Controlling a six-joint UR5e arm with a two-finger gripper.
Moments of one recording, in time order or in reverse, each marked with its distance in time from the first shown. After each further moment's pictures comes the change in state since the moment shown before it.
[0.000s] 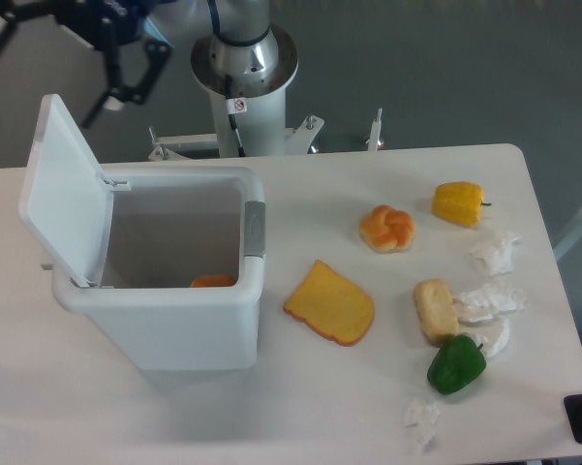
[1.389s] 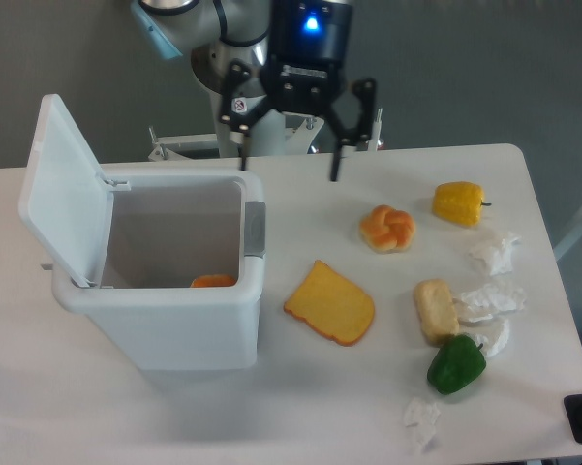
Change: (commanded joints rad) arm 0.215 -0.028 -0.002 -0.002 0.413 0.201
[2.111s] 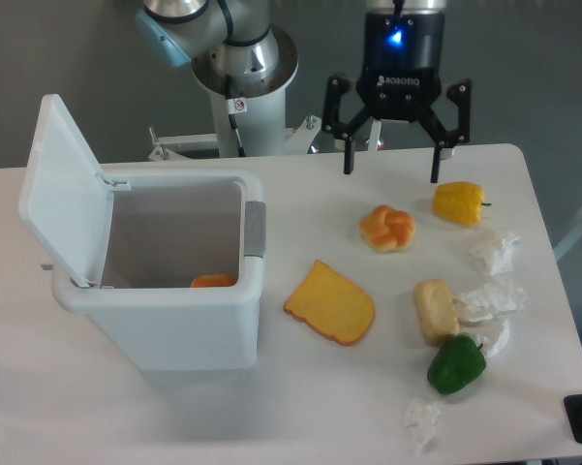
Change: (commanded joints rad) arm 0.144 -0.031 -0.008 0.000 0.081 0.347
